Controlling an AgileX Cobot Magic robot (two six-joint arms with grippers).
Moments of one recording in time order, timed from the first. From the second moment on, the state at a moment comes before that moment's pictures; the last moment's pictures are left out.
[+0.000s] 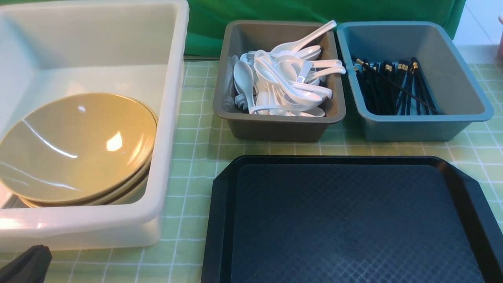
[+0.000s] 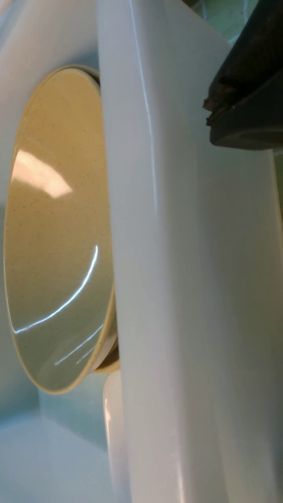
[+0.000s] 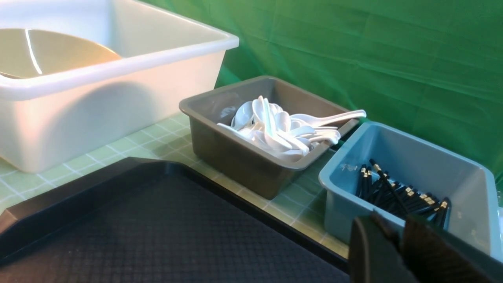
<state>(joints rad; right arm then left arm) 0.43 -0.02 -0.40 -0.02 0.45 -0.18 -0.06 -0.01 0.03 0.03 0.32 0.04</state>
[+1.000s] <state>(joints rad) 0.10 -0.02 -0.10 -0.21 0.45 0.06 -0.06 -0.01 0.03 0.03 0.32 0.04</state>
